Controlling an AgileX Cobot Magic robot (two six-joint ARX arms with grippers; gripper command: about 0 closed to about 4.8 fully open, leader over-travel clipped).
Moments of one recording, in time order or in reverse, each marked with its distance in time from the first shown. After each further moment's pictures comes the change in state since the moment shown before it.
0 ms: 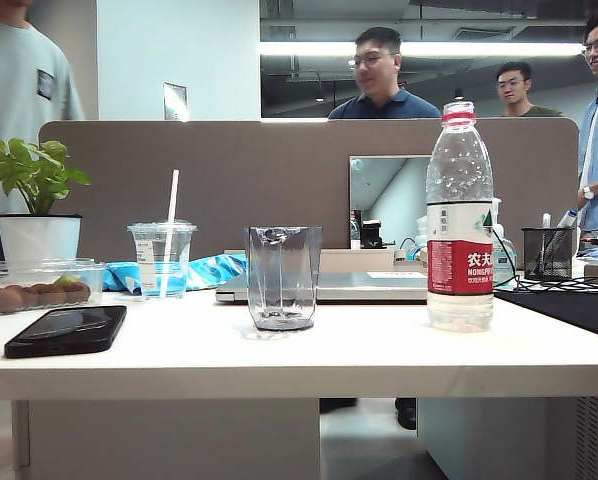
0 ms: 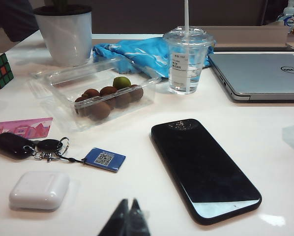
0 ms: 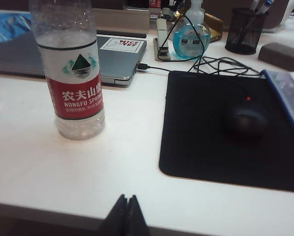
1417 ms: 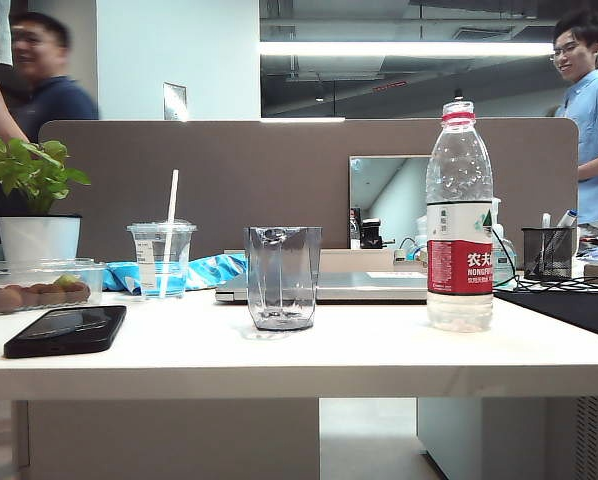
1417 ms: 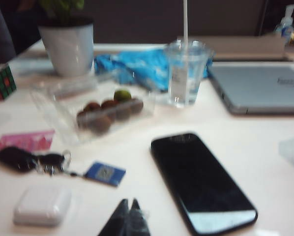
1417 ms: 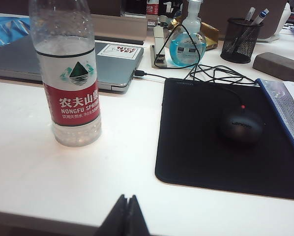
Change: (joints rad) left arm 0.000 0.001 0.034 0.005 -0.002 -0.003; right arm 0.001 0.000 0.003 0.023 0.007 0.005
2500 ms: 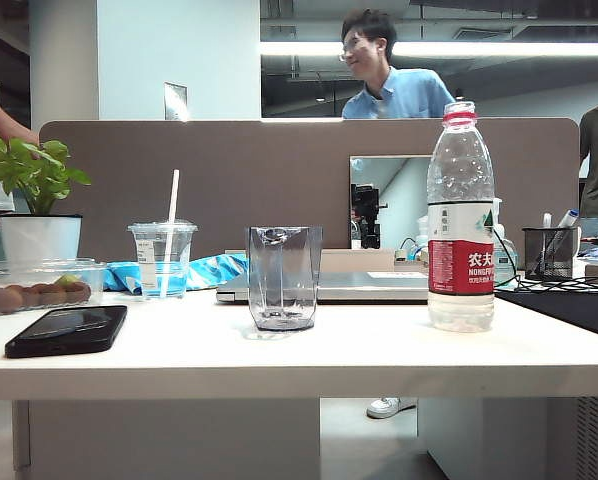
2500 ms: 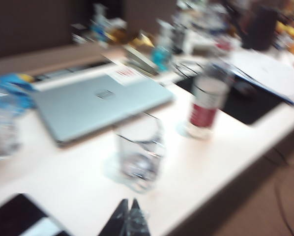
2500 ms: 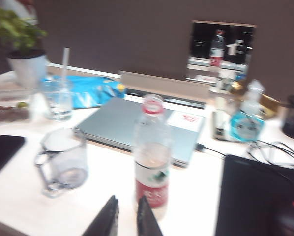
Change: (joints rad) left arm -0.222 0.520 0.545 -0.164 0.447 0.072; right arm 0.001 0.253 0.544 -0.219 -0.285 0.016
